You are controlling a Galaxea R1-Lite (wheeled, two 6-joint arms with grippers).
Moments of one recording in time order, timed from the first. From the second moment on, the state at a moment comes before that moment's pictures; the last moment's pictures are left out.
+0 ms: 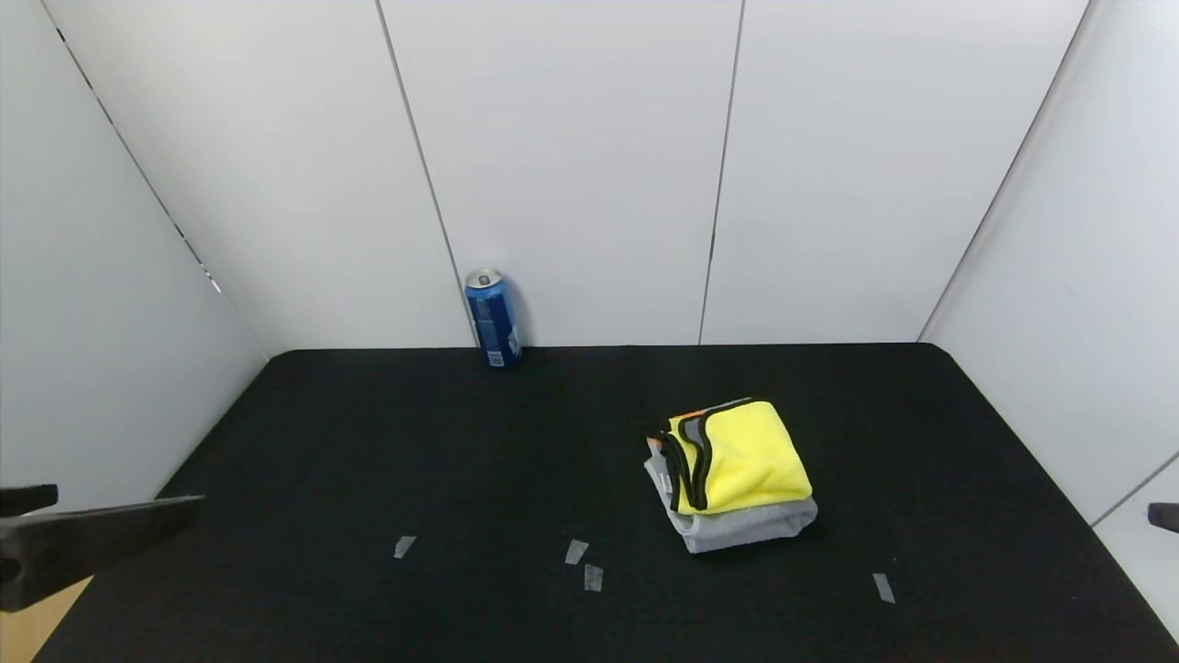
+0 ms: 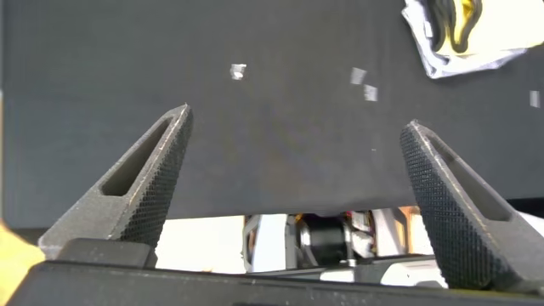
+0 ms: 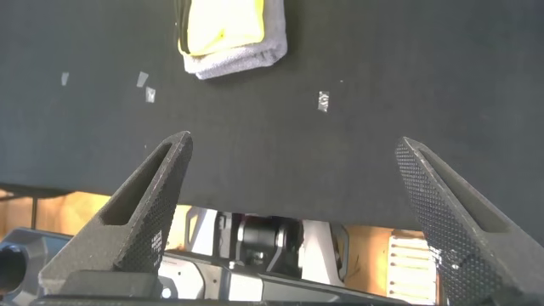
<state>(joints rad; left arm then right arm) -0.44 0.98 -1.10 0.69 0.23 -0.29 0.13 0.97 -1.00 0.63 0.14 0.28</state>
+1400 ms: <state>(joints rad) -0.03 0.39 -0.91 0.89 -0.01 -0.13 0.02 0.41 -0.89 0.94 0.16 0.28</state>
